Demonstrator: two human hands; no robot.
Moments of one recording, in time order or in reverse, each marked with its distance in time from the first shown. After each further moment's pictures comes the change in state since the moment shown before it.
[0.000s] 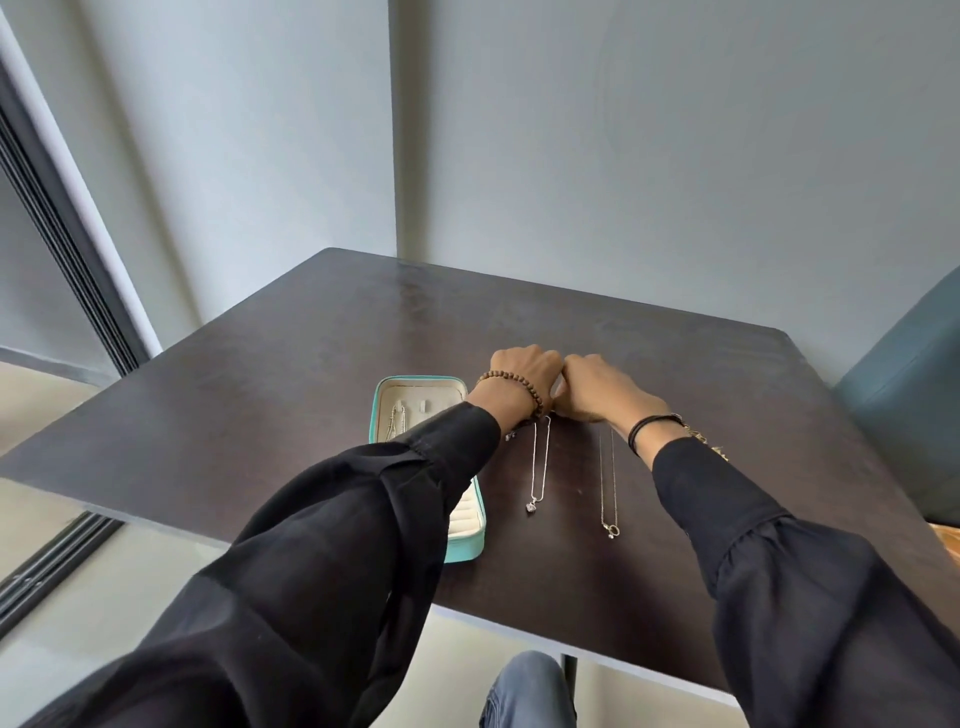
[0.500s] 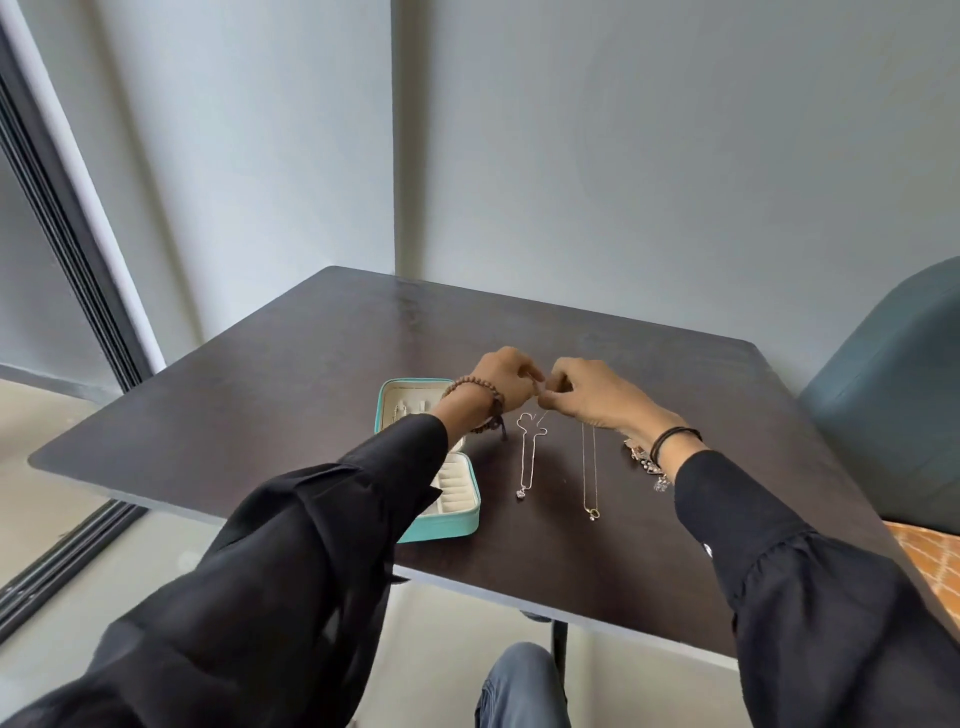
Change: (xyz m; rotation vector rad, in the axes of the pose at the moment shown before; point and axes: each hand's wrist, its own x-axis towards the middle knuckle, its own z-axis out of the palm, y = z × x) left_hand -0.032 -0.017 -0.010 -0.684 0.023 -0.080; right_hand -0.048 0.008 -0.021 0.344 0.072 -0.136
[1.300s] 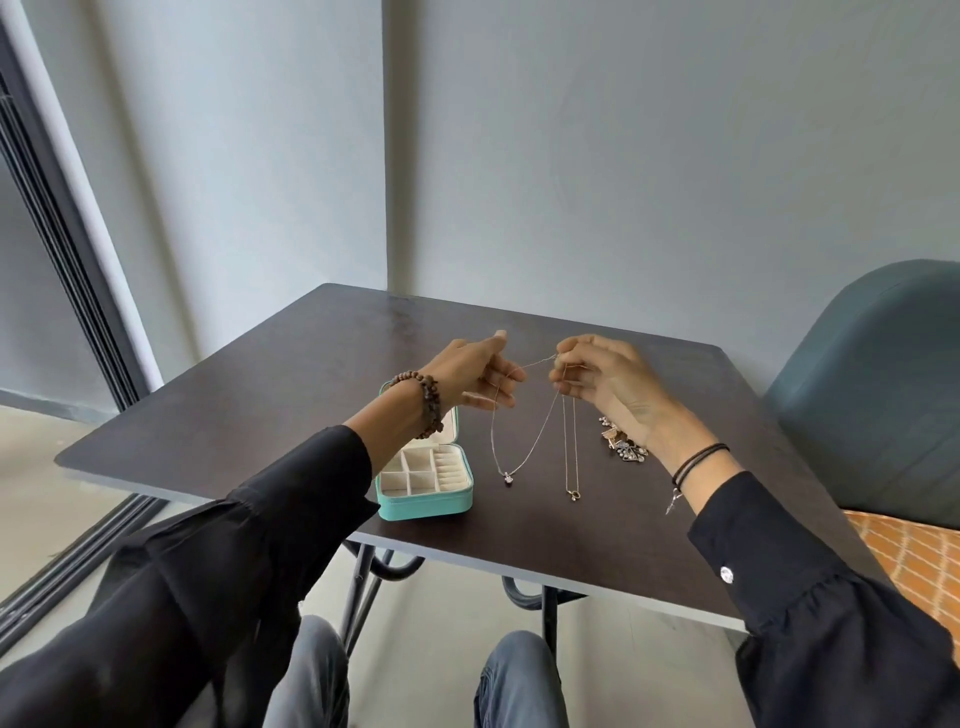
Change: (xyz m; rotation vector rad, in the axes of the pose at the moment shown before) left_hand -0.076 0.029 -0.048 -0.650 -0.118 -0.153; right_hand -0.064 -0.013 -0.027 1.189 0.112 -0.034
